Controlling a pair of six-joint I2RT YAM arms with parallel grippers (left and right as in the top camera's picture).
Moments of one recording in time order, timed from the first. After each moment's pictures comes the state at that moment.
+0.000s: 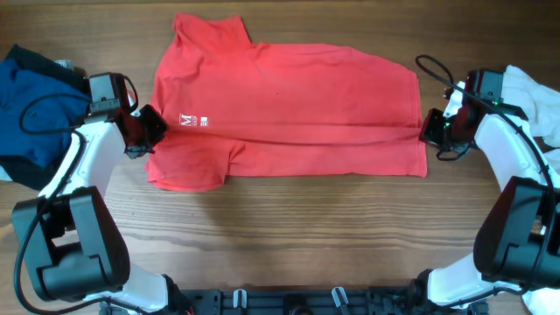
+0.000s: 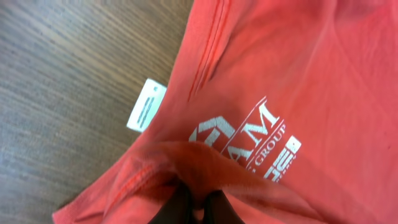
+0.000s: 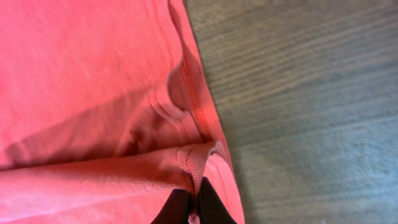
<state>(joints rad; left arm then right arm) 0.19 1.72 1.07 -0.55 0.17 -0.50 -0.23 1.75 1.11 -0.65 -0.16 0.15</state>
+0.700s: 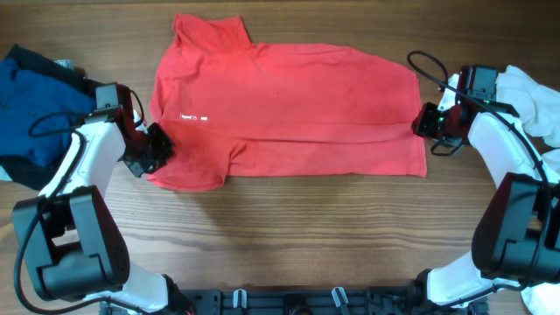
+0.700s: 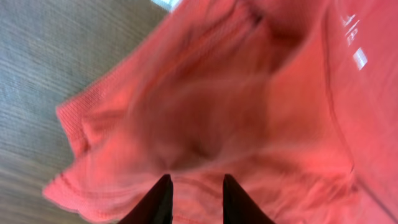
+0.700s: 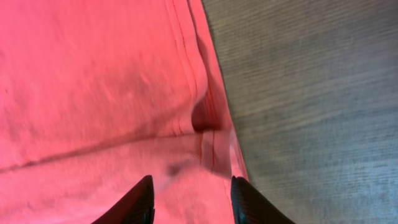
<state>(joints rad) 0.19 1.73 1.07 -0.82 0.24 -0.50 -0.20 1.76 1.11 -0.60 -0.16 0.16</state>
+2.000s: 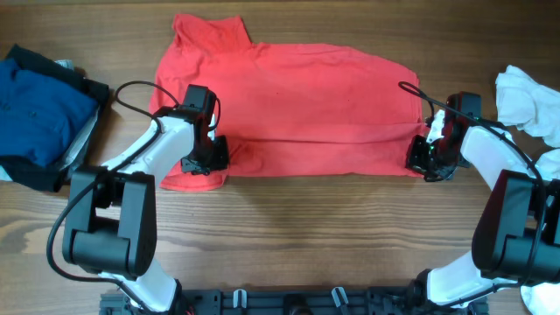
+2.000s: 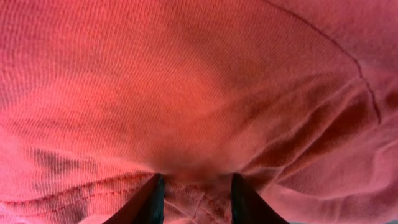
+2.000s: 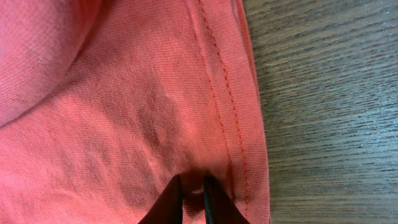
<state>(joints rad) -0.20 1.82 1.07 -0.76 0.09 -0.35 -0.20 1.76 0.96 -0.70 -0.19 0.16</state>
